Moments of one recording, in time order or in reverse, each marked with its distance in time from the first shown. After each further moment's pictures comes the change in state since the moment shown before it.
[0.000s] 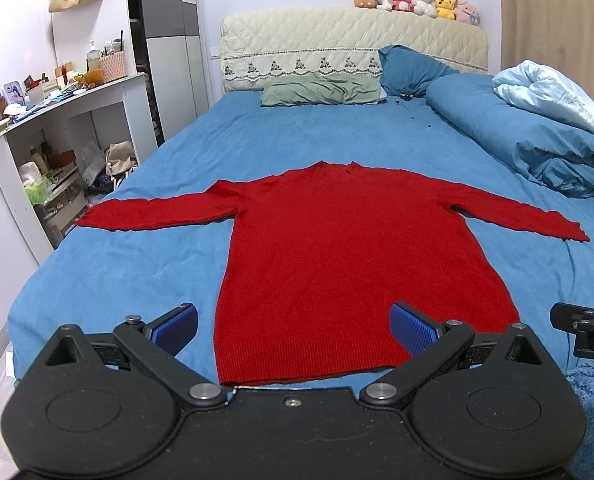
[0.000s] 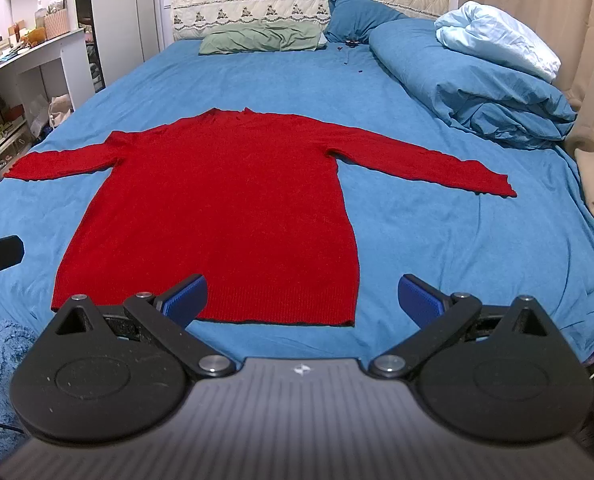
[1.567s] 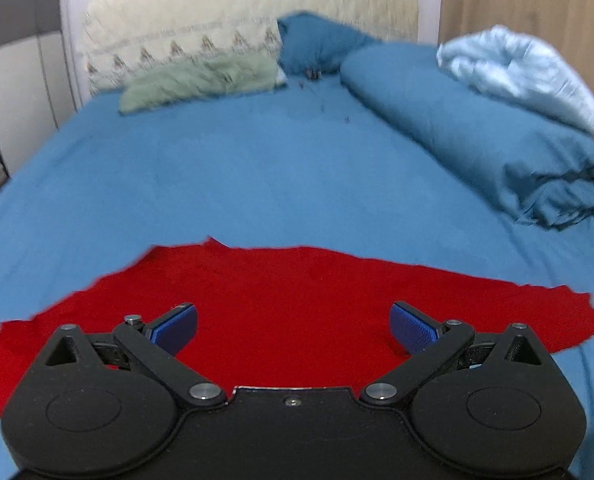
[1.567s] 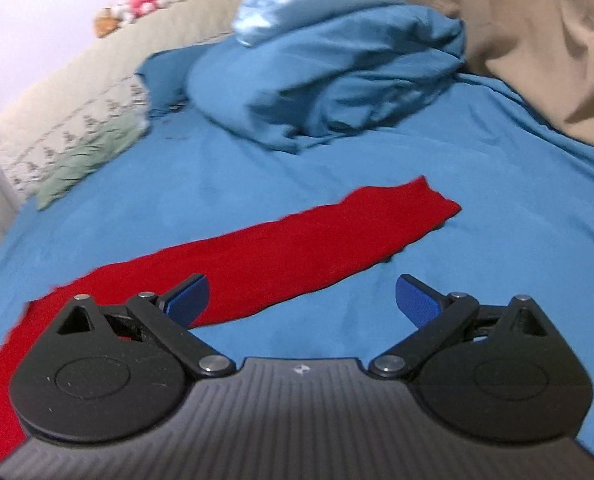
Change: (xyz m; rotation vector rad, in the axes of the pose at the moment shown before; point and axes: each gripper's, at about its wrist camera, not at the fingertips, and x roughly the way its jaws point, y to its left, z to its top) left arm 0.362 -0.174 0.226 0.129 0.090 -0.273; right arm 0.272 -0.253 0.094 0.559 -0.134 -0.216
